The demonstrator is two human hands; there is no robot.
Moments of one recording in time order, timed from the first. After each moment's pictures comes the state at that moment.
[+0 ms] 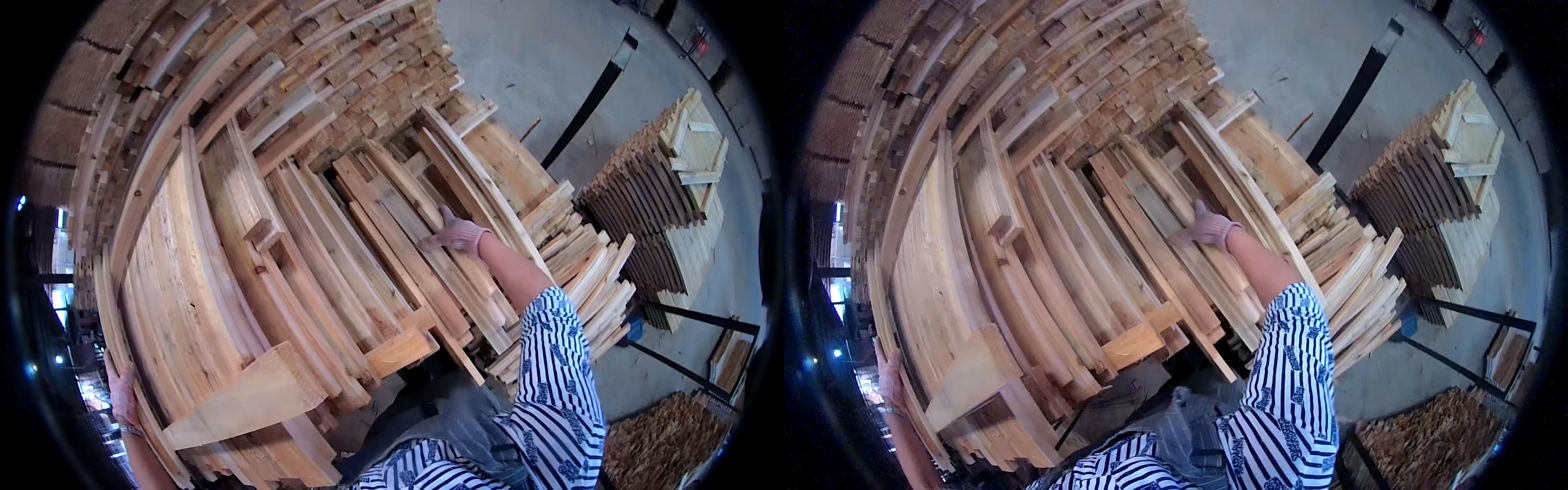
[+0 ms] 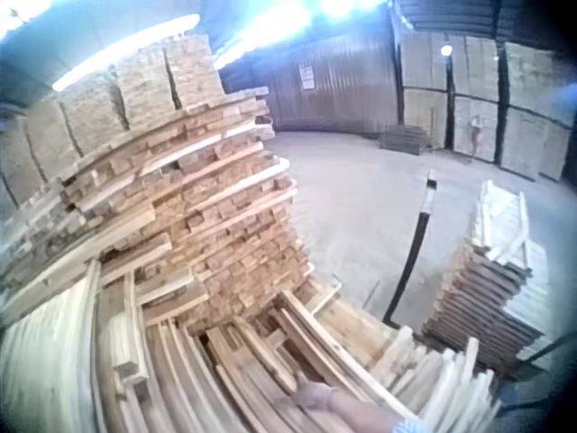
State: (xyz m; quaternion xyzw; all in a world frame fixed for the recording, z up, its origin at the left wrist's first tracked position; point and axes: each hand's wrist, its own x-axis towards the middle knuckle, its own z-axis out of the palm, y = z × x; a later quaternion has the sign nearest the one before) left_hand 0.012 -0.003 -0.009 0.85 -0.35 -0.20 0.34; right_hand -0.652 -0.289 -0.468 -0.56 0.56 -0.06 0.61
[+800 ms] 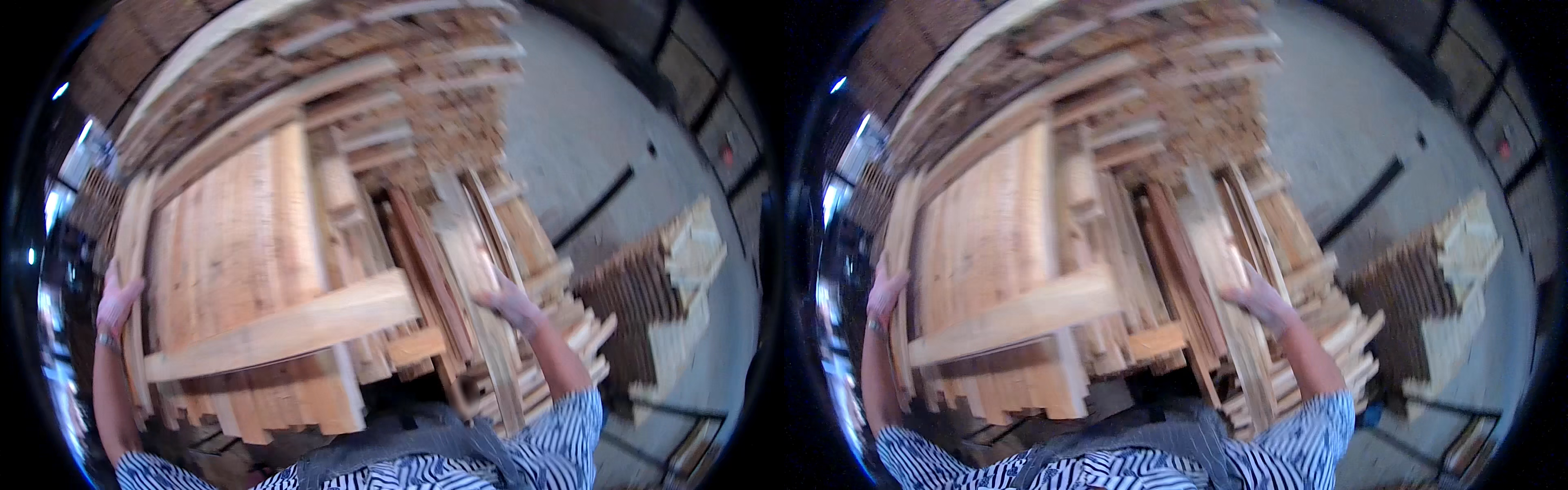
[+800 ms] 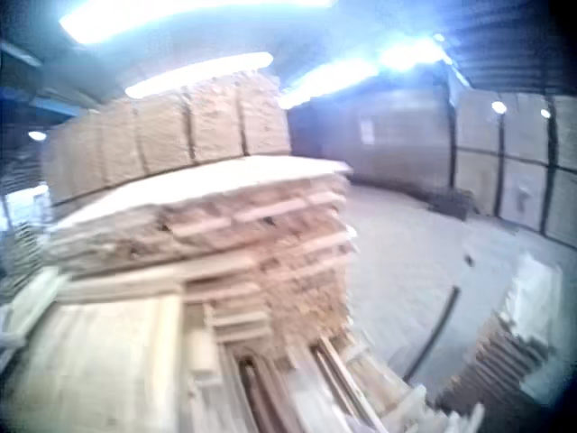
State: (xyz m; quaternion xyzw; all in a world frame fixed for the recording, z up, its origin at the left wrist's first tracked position) left_hand -0.037 0.001 0.000 0.89 -0.38 -0.10 0.23; right_hand -0.698 -0.205 -0.287 -0.51 0.44 -0.23 0.70
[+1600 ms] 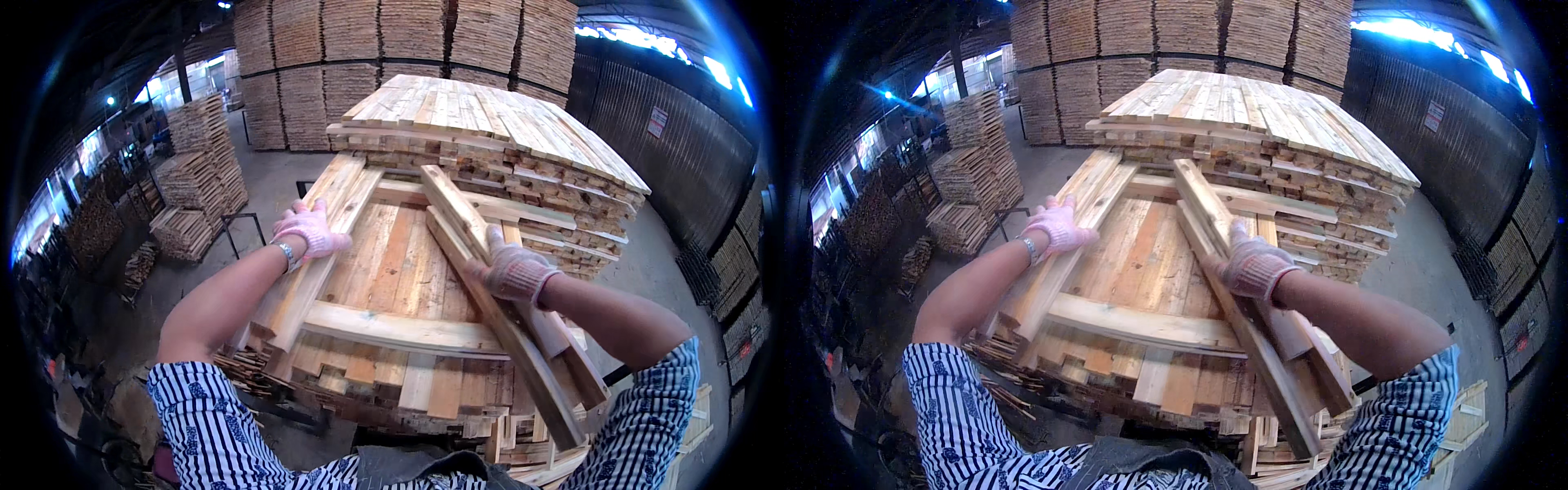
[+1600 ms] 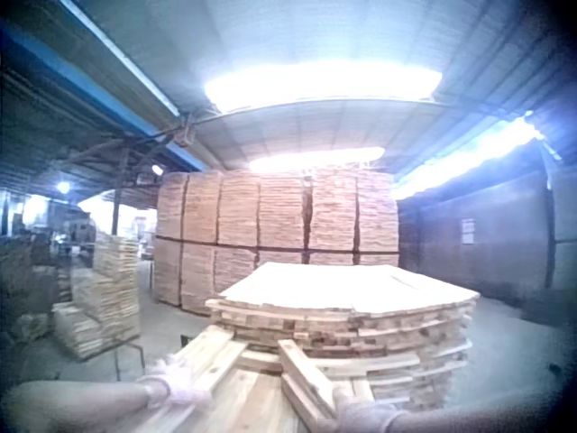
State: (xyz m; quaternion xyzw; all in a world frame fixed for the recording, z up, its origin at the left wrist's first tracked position) left_hand -0.076 -0.010 0.031 0.94 -0.34 -0.05 0.01; right_hand -0.374 -0.151 0.045 -0.90 0.42 0.02 0.09
